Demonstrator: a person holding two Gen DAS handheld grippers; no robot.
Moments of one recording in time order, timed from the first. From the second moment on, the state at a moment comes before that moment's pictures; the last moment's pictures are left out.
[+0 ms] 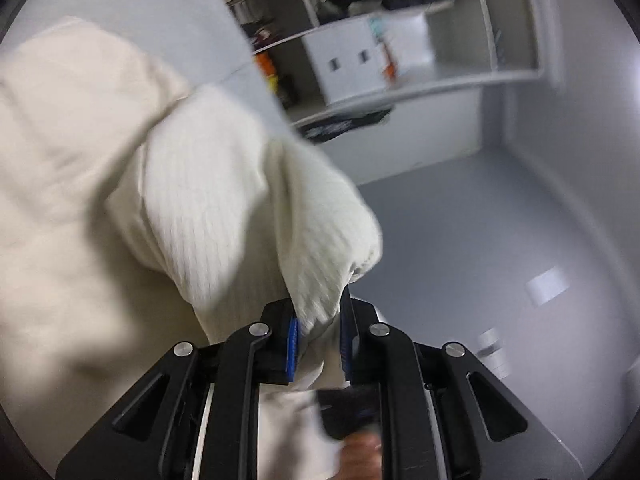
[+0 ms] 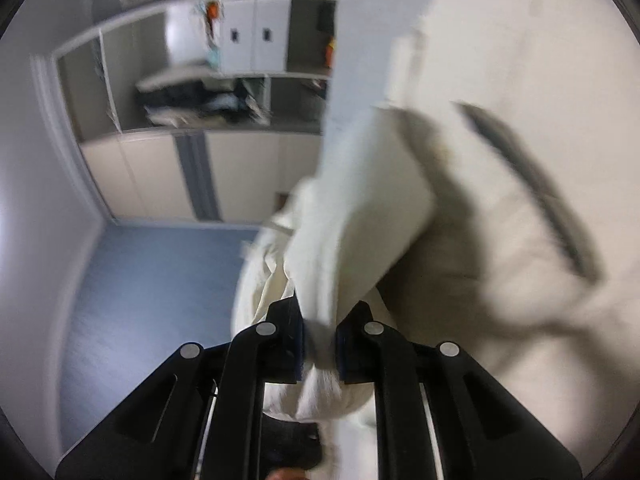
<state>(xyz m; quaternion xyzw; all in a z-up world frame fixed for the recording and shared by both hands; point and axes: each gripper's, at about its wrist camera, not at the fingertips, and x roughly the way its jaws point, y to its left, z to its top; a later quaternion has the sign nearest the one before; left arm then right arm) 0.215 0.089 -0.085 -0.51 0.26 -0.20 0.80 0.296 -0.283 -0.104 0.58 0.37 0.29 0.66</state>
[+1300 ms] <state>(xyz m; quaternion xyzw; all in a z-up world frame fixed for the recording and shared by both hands) 0.218 0.123 -0.069 -0.38 0.41 -0.07 0.83 0.295 -0.298 -0.072 0.39 0.43 0.22 0.78</state>
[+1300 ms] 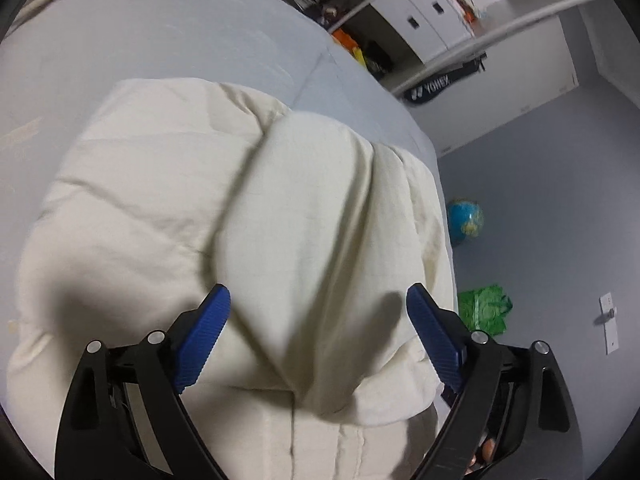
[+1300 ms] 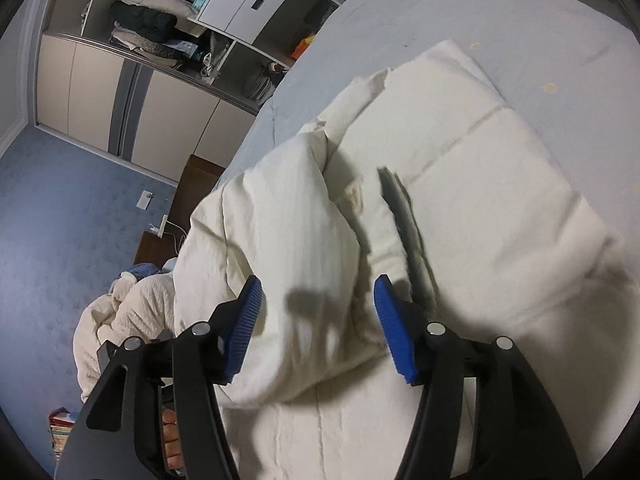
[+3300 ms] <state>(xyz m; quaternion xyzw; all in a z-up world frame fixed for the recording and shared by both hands) 0.174 0.085 -0.100 -0.34 0.44 -0.12 0.82 0.356 -0.191 -0.024 0.13 0.49 0.19 0.84</state>
